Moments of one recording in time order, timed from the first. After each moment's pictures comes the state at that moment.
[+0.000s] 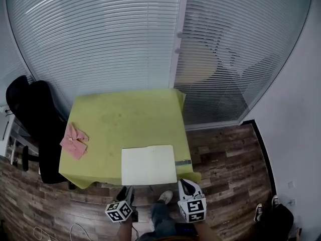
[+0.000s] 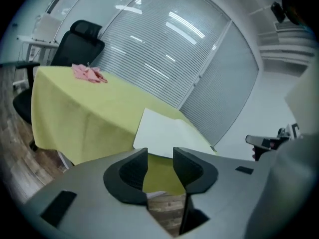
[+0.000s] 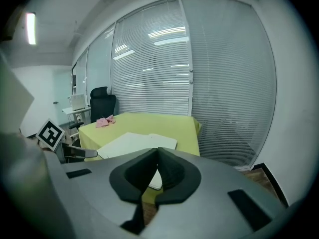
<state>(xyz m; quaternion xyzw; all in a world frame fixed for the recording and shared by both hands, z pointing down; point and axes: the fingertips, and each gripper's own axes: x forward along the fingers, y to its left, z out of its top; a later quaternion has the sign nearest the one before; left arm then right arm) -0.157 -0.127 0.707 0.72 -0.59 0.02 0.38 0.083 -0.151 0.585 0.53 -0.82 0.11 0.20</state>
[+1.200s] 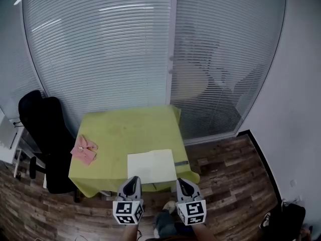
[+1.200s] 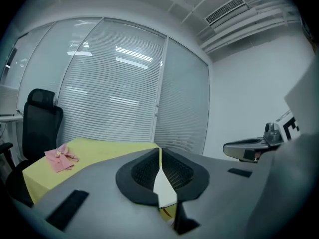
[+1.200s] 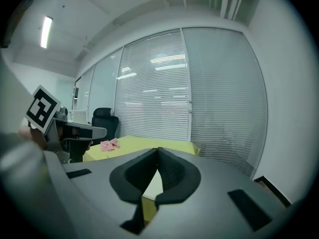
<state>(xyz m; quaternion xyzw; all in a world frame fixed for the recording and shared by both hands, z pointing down) -0.111 -0.101 0.481 0.82 -0.56 0.02 0.11 0.054 -0.083 0.477 0.56 -0.82 0.02 0.10</state>
